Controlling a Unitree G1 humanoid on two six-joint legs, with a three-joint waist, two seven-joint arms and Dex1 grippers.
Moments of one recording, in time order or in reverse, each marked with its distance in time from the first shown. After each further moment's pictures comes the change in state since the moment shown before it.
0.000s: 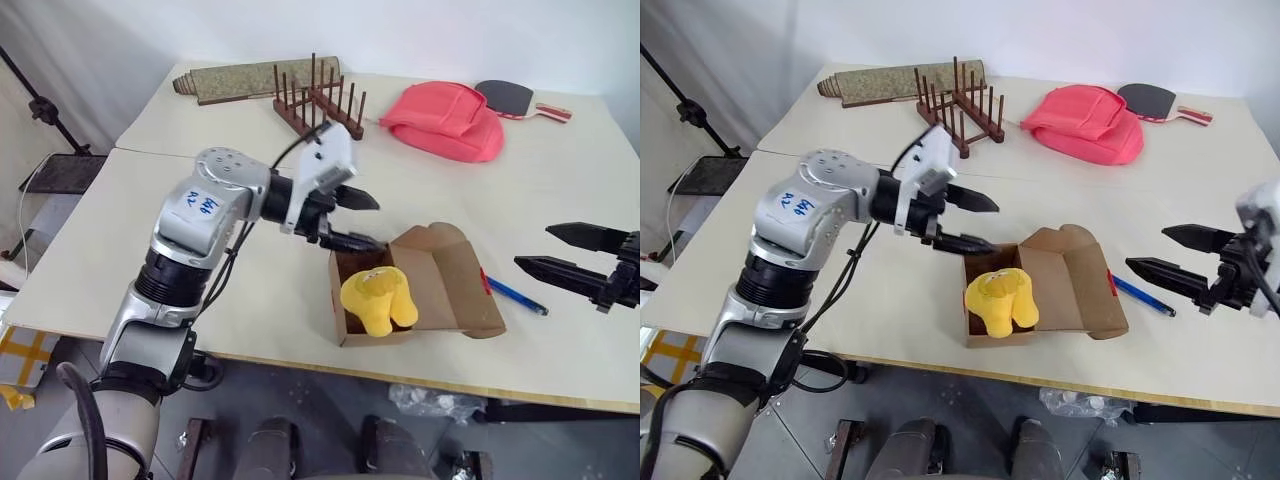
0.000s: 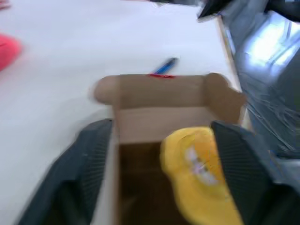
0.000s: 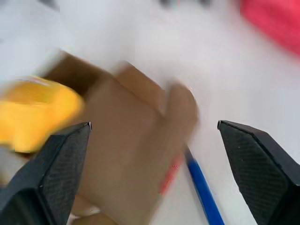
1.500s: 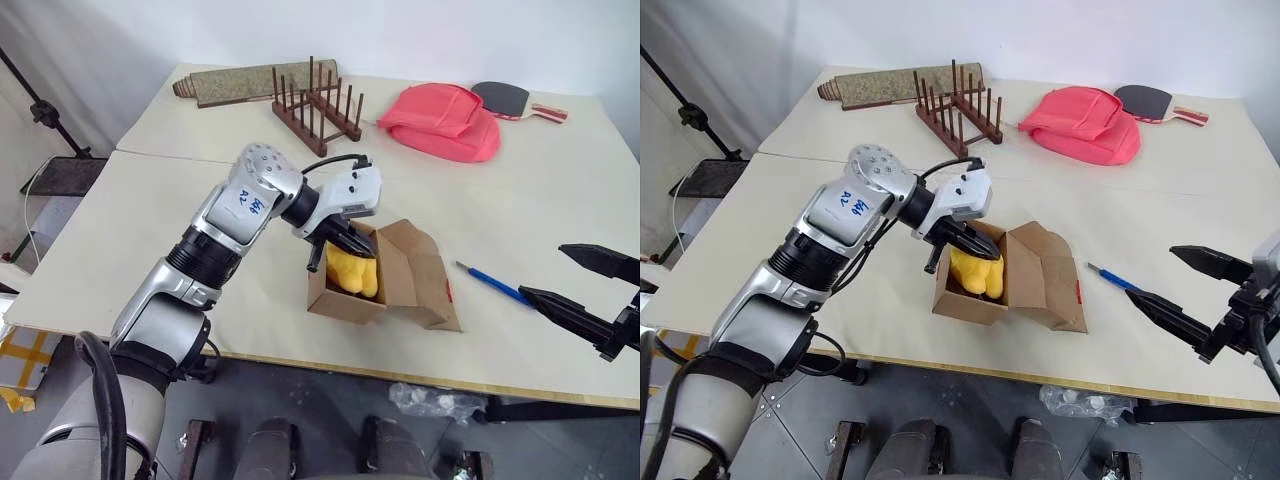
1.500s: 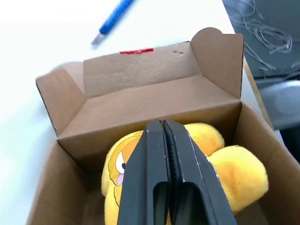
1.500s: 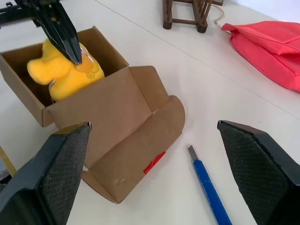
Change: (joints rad) left arm -0.134 -0.031 -0.121 0.307 0.175 -0.233 -0.171; right arm 0.213 0.158 -0.160 -0.228 -0.011 -0.054 -0.080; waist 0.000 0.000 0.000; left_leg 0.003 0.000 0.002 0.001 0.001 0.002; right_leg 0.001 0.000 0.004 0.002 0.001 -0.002
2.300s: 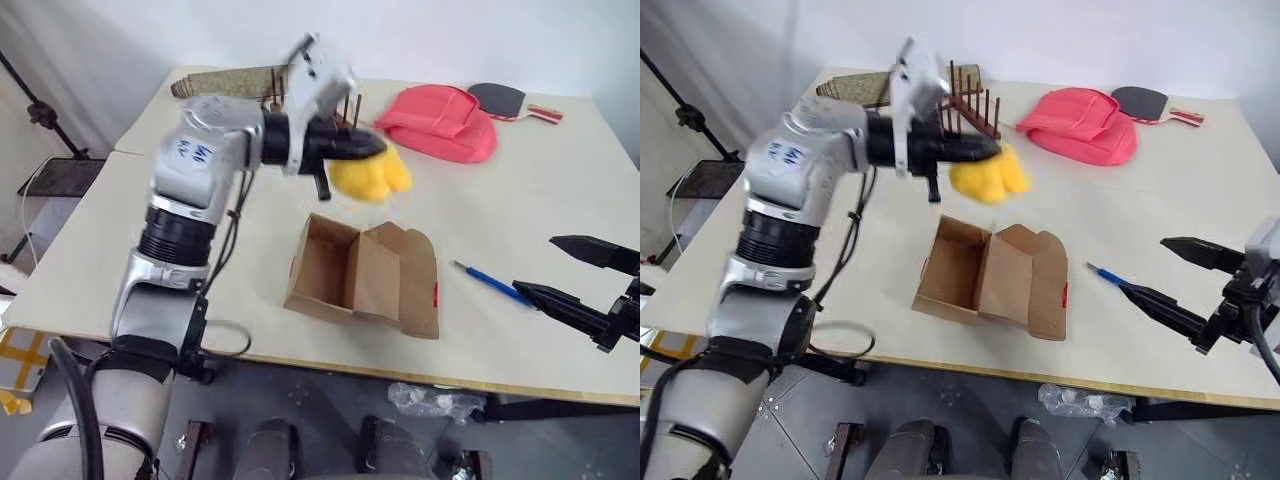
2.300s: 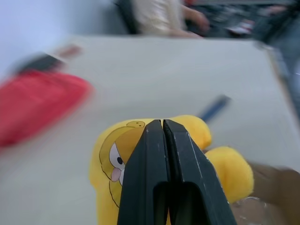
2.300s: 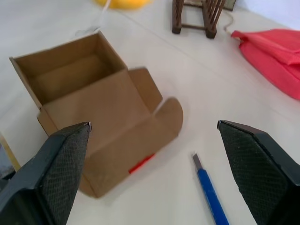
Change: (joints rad) left arm -0.037 -0.001 0.310 -0.048 -0.100 0.121 0.398; right arm -0.082 -0.049 0.058 0.053 0.012 -0.005 0.041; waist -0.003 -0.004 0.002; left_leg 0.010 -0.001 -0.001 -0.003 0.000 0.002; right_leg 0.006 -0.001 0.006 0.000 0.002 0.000
